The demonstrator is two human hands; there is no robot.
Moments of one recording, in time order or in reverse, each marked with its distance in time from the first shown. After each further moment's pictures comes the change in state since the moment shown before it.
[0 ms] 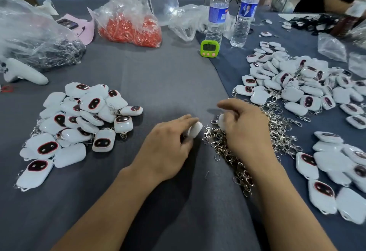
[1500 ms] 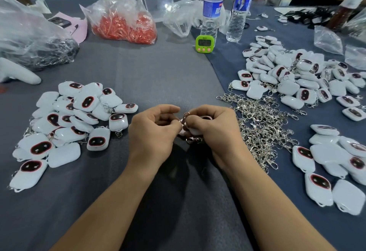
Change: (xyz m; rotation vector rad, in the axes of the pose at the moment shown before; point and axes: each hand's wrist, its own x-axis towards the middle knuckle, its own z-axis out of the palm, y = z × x) left_hand 0.006 0.005 0.007 -0.555 0.390 -0.391; right_hand -0.015 -0.020 0.035 0.759 -0.248 0.323
